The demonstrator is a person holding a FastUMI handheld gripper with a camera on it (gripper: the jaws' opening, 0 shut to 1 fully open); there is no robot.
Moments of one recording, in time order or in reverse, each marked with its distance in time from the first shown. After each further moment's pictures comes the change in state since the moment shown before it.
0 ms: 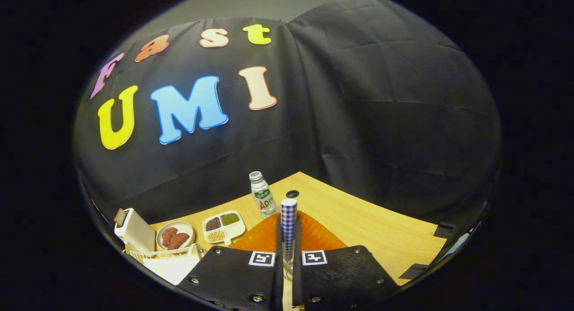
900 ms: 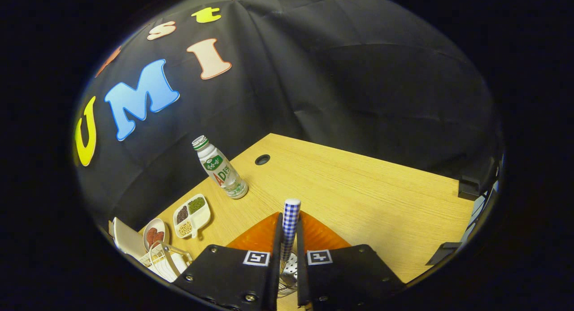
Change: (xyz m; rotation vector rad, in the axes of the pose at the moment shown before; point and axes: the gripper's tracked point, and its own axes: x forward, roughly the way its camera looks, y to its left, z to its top) arm 0.100 -0.074 -0.105 0.200 0.231 -0.121
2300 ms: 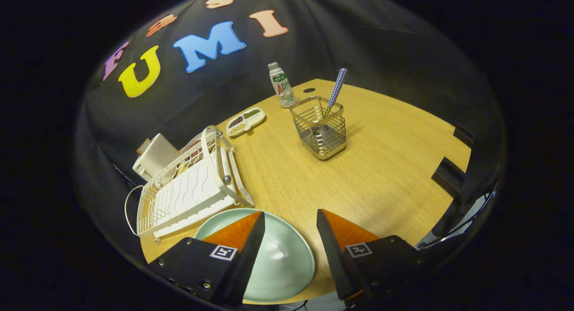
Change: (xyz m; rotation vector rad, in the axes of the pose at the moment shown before) arm -0.185 0.012 -0.174 -0.209 0.227 0.216
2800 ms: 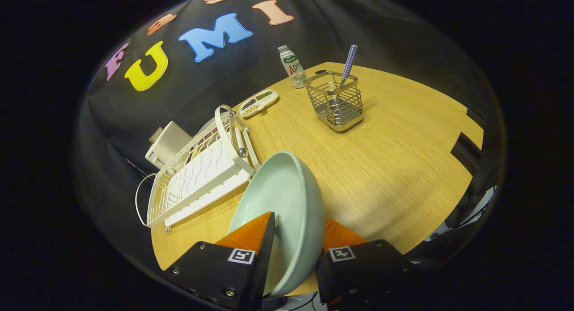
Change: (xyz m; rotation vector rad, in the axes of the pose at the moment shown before) arm -0.005 0.022 -0.059 0.023 0.123 0.093
